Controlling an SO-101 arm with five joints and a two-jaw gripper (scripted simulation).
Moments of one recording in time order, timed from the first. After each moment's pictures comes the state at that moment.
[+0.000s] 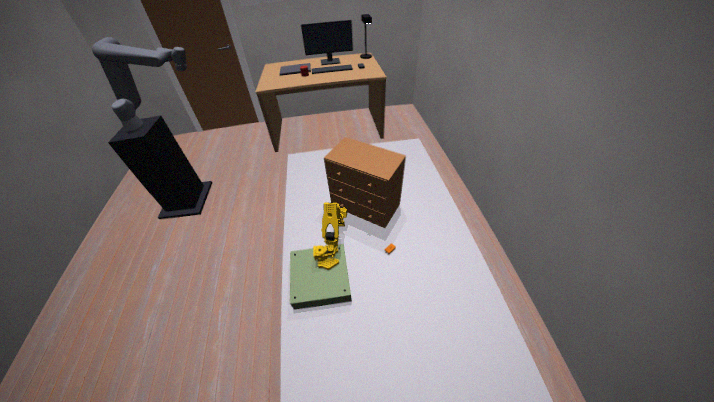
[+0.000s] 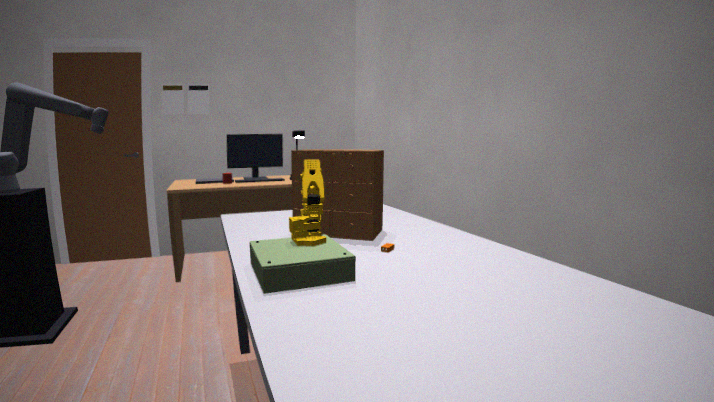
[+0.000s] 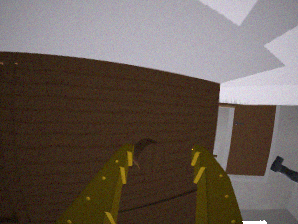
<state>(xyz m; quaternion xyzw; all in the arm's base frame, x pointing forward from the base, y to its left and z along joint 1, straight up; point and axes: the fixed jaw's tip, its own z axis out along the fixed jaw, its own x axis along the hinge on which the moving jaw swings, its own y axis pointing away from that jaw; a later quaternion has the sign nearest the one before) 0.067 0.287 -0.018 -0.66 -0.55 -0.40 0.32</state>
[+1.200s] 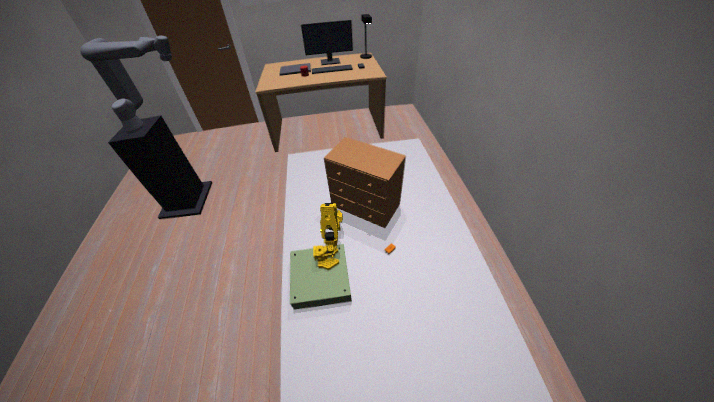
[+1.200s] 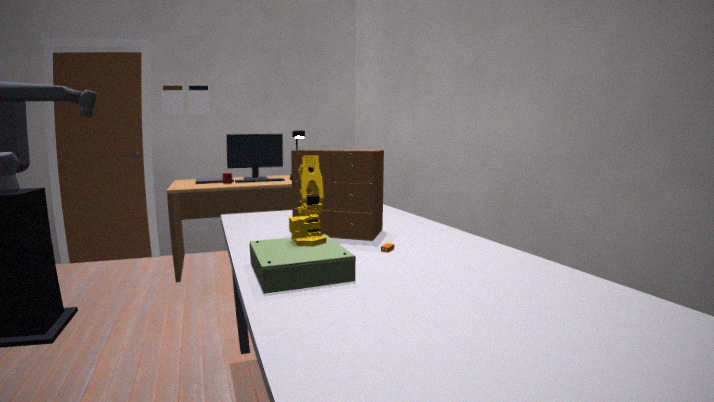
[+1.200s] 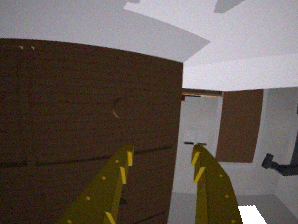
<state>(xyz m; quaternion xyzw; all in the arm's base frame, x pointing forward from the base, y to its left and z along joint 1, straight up) 0.040 0.251 0.004 -0.64 -0.56 -0.40 0.35</state>
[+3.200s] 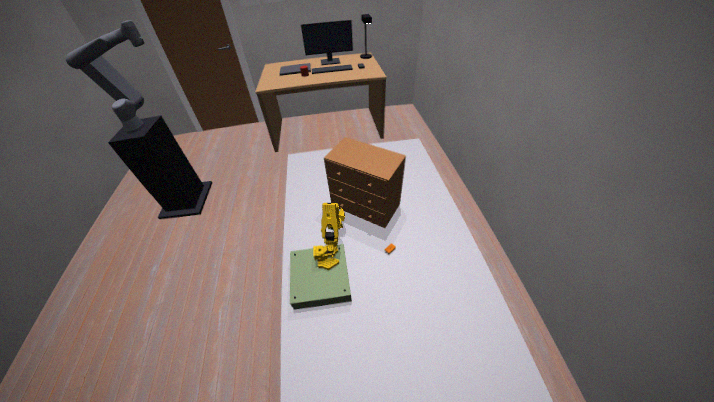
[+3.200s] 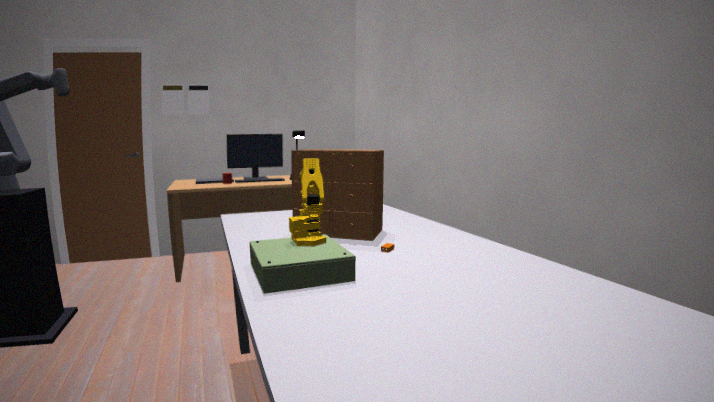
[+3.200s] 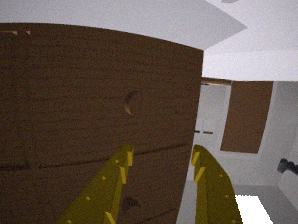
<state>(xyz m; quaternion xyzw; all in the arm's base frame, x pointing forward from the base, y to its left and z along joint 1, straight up) 0.054 0.264 0.006 -0.63 -0.53 -0.44 0.37</state>
